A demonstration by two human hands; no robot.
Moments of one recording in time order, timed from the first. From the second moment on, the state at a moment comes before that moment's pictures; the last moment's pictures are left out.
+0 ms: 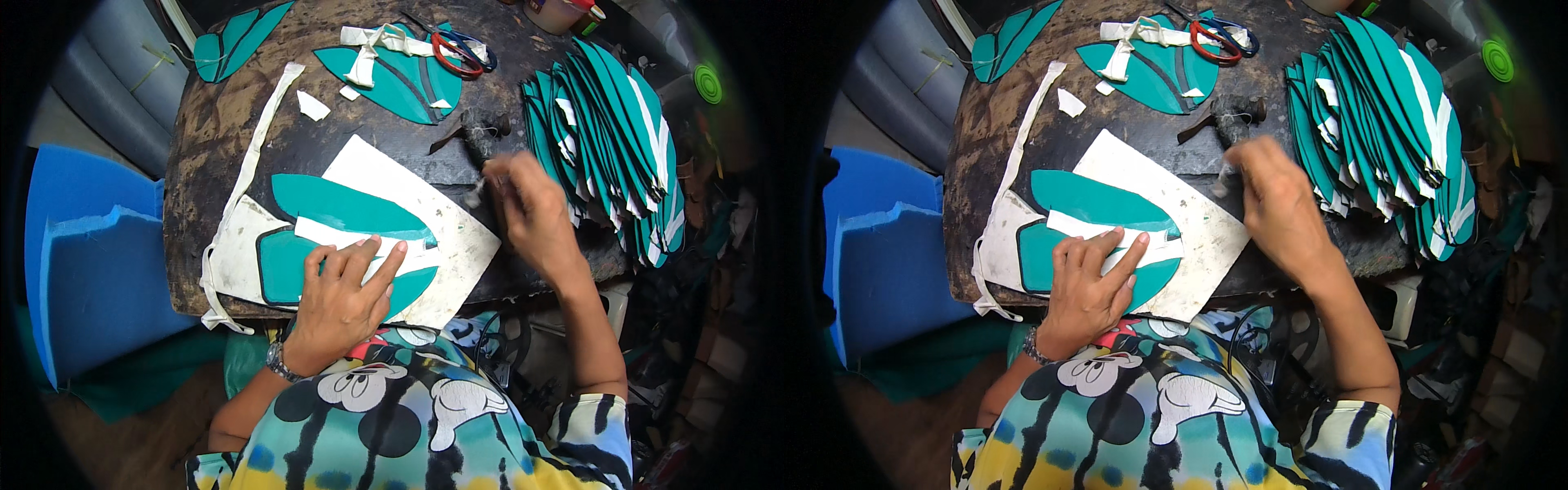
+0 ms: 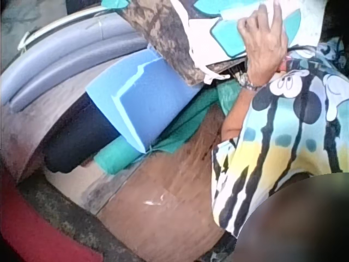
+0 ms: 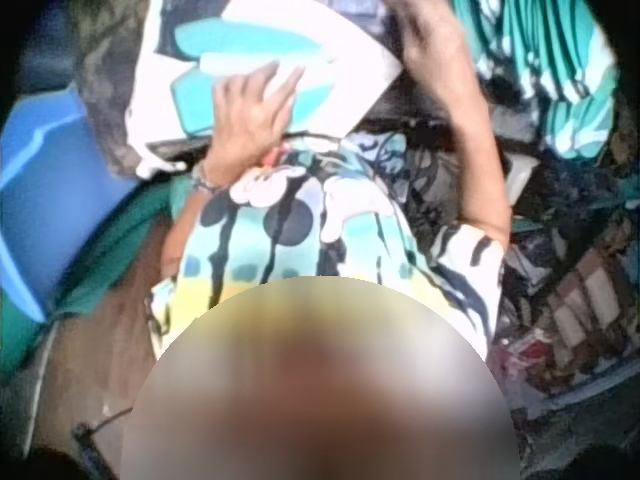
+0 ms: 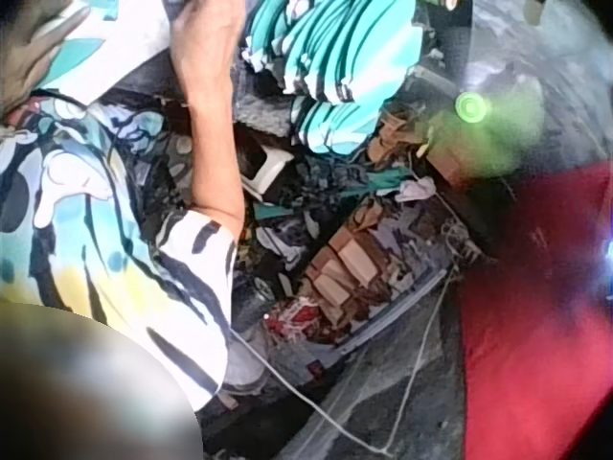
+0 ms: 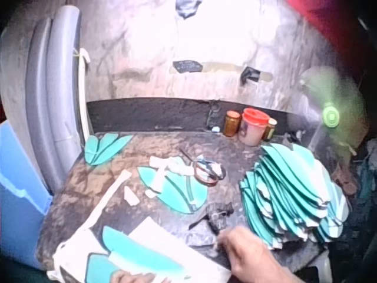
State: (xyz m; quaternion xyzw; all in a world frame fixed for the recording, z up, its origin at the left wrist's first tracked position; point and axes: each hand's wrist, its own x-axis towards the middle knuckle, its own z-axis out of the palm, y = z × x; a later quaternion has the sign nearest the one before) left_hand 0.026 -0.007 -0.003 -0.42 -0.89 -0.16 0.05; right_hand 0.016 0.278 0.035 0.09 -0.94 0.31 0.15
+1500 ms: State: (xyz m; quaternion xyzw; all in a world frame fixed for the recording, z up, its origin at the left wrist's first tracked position) left_hand -0.007 0.011 0.044 -0.13 -0.62 -0.75 -0.20; right_hand -0.007 0.217 0.069 0.20 -0.86 0.45 0.09
